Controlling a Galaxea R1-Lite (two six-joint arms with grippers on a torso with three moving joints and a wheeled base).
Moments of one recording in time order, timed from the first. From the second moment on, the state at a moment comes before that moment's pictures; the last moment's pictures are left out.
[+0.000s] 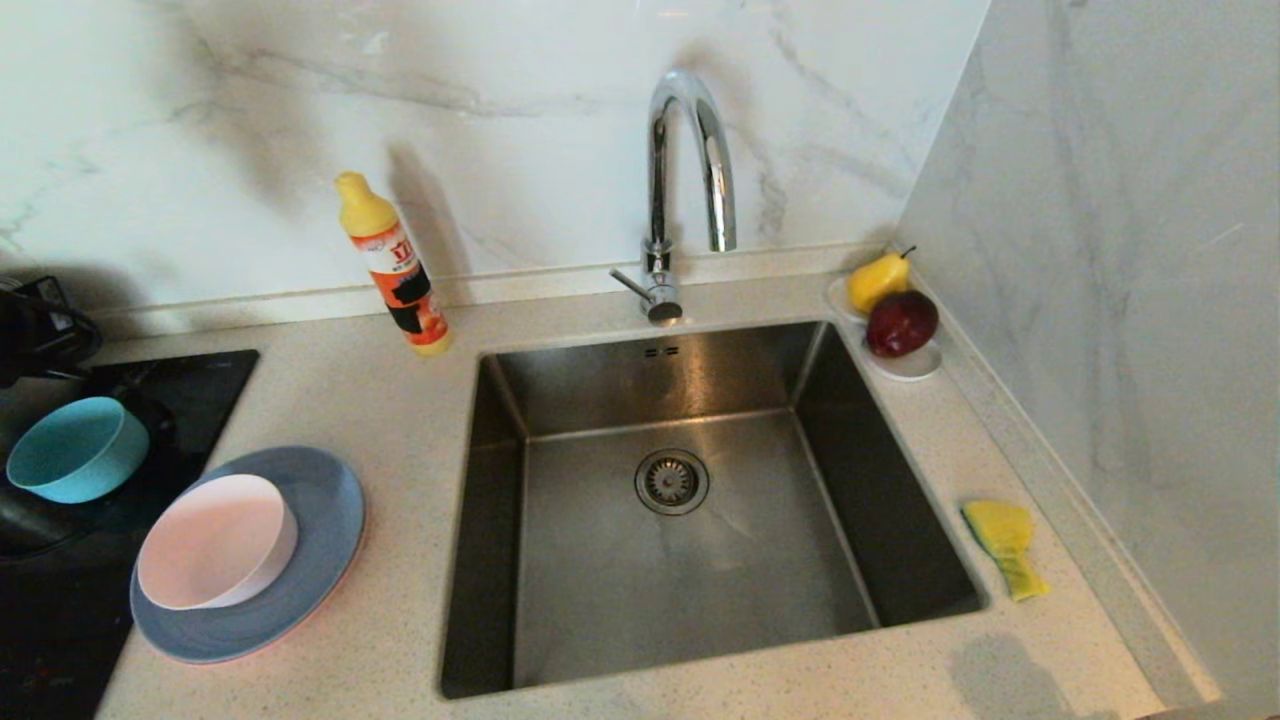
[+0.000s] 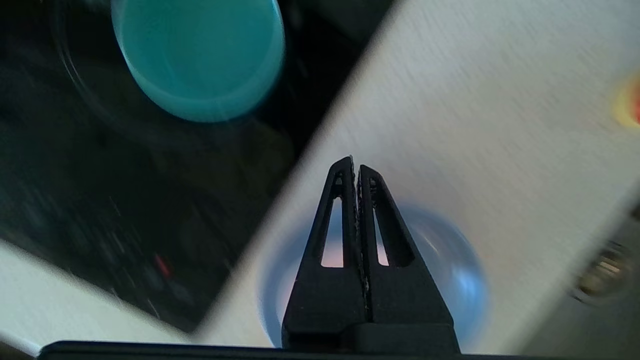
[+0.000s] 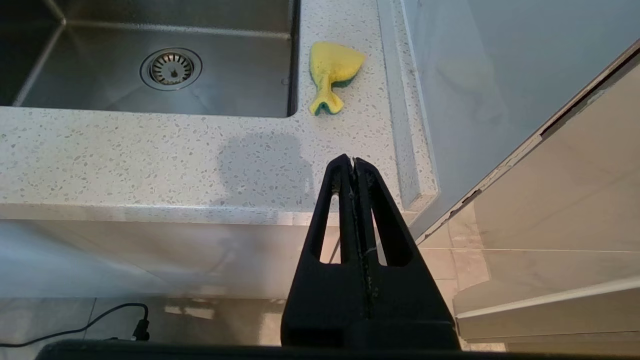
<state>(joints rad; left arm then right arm) 0.46 1.78 -1.73 0.65 -0.02 -0.25 0.00 0.00 -0.01 0.04 0.04 -0.07</state>
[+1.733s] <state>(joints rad) 0.54 2.20 -1.92 0.43 -0.07 -0.12 0.00 0.00 -0.01 0.04 0.04 -0.07</state>
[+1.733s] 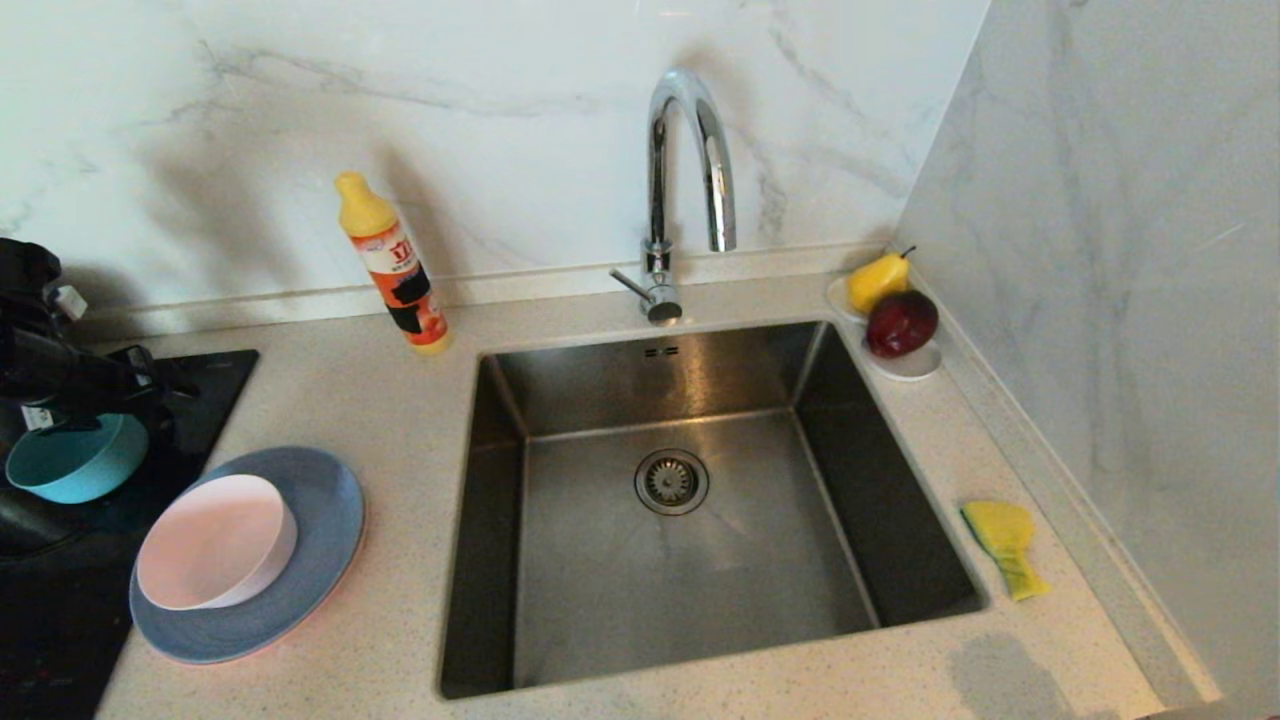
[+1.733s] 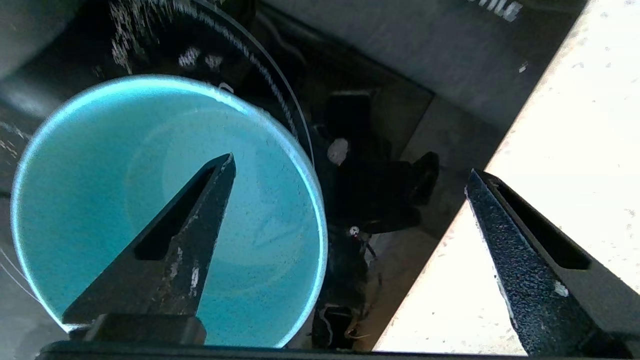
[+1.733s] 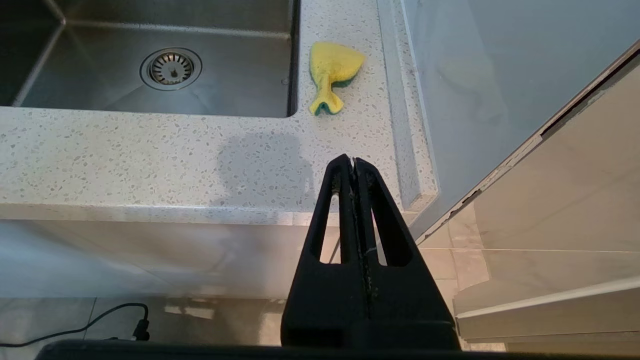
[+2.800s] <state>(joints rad) 0.54 2.21 -1.91 0.48 -0.07 -0.15 0.00 0.00 -0.01 0.04 0.04 -0.07</state>
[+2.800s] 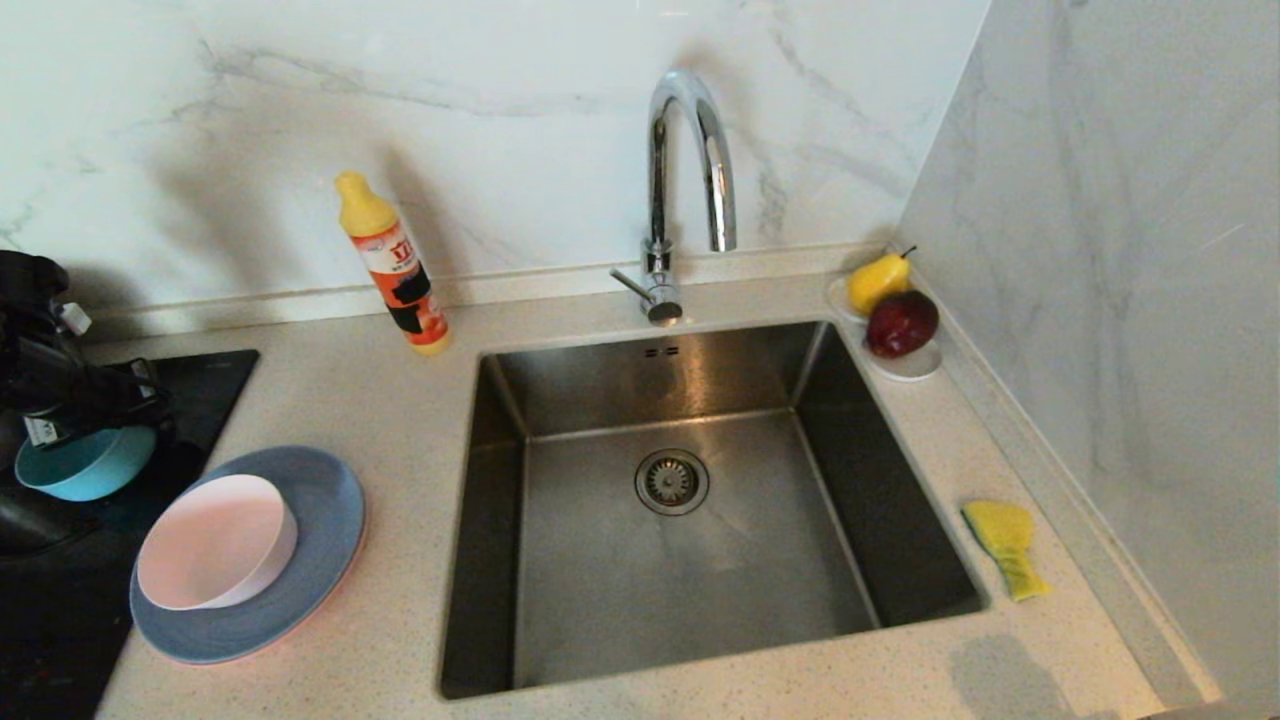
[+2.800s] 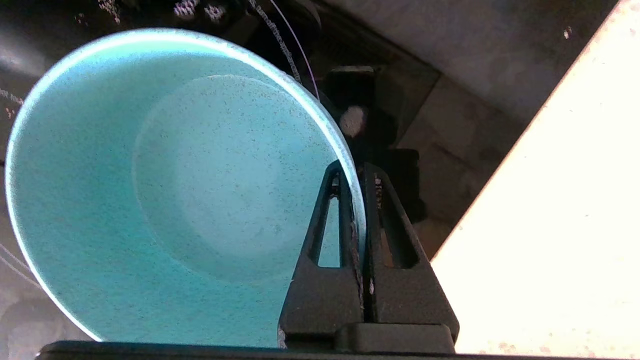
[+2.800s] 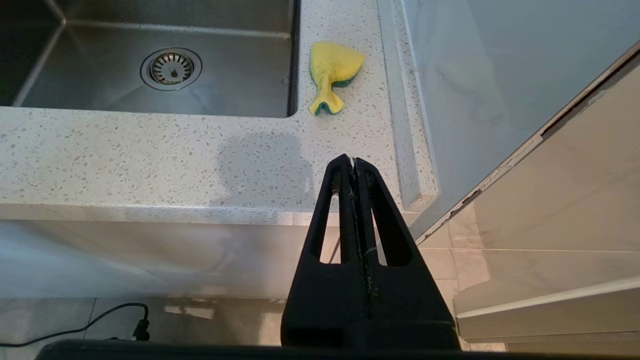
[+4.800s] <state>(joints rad) 0.17 1.73 -1.35 0.49 -0.04 -0.18 0.00 0.00 -0.01 0.04 0.04 -0.07</state>
